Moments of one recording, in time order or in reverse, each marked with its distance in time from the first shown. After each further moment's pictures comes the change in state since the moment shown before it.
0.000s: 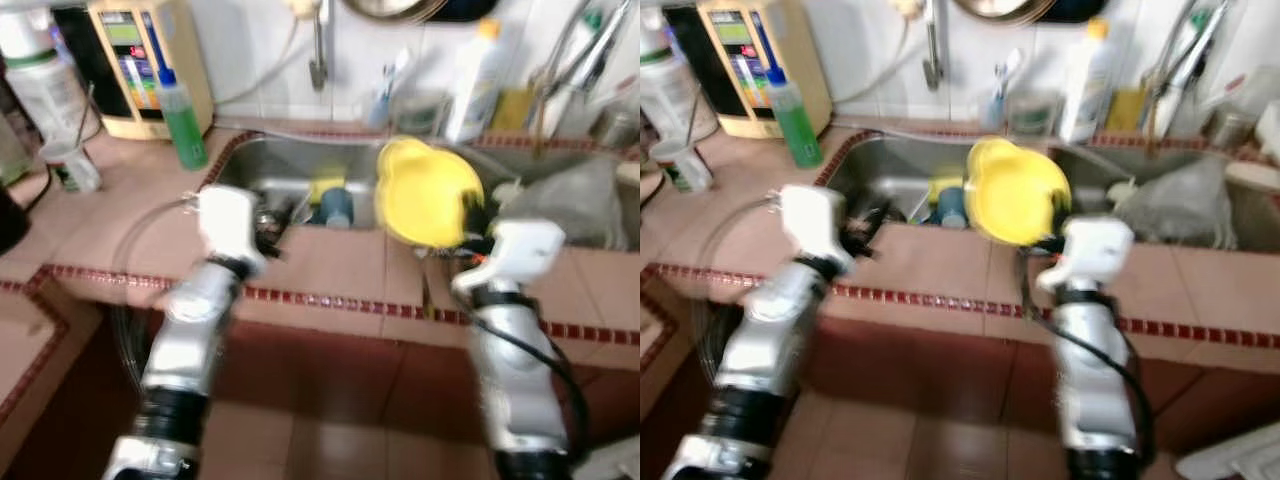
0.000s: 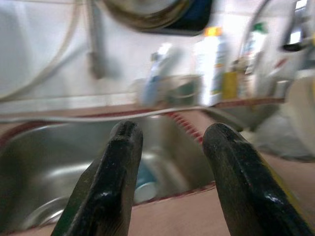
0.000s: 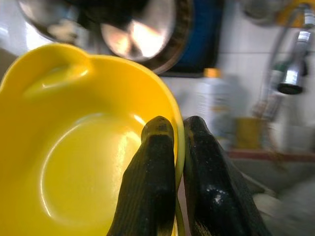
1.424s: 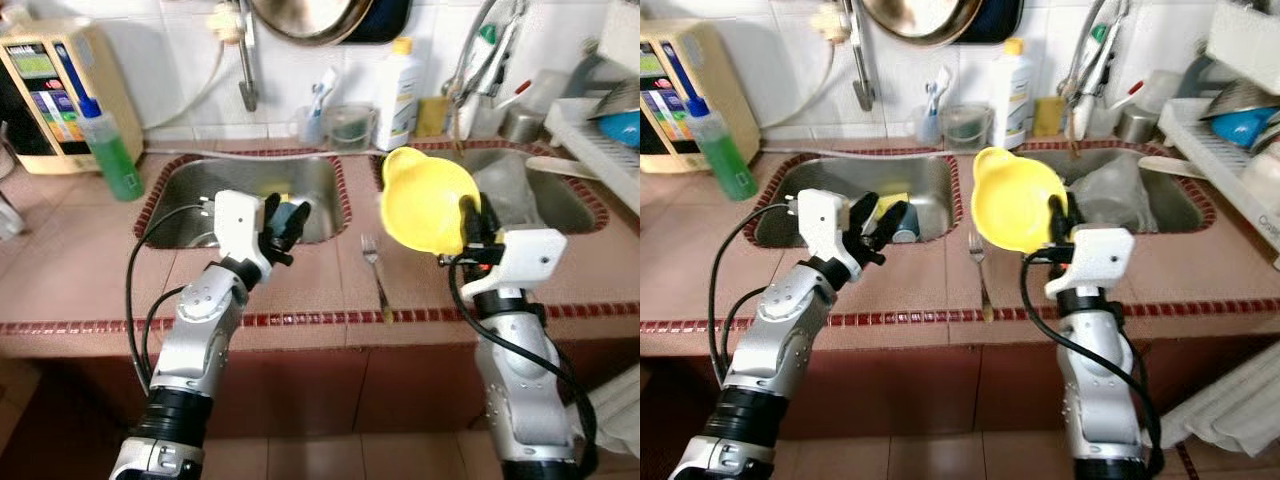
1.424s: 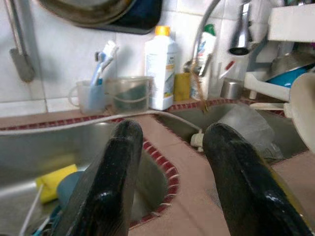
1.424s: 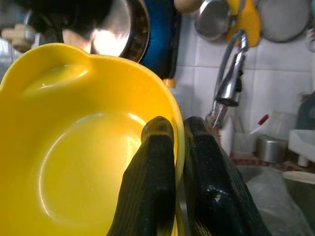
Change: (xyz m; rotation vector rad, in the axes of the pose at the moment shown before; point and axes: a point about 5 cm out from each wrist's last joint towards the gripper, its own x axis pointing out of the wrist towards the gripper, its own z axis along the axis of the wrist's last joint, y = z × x) left arm -0.001 0.000 -0.006 -0.044 0.029 -0.008; right arm -0.007 0.000 0.001 -0.005 -0.004 0.059
